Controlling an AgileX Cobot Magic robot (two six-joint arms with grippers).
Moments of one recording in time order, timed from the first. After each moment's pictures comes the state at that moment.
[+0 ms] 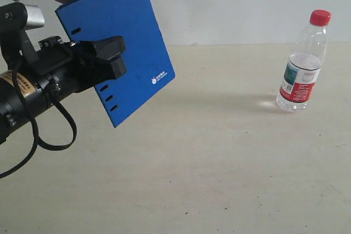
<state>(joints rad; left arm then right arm) -0.59 1.47 -0.52 -0.11 -0.78 -0.23 0.24 0.88 -0.59 -0.27 1.14 0.01</state>
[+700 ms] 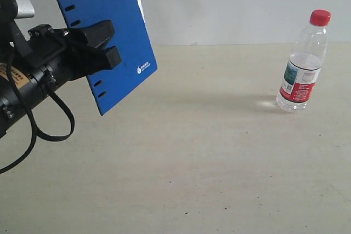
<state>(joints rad) -0.59 1.47 -0.52 -0.19 -0.87 -0.10 0.24 0.88 -0.59 -0.27 1.13 0.02</state>
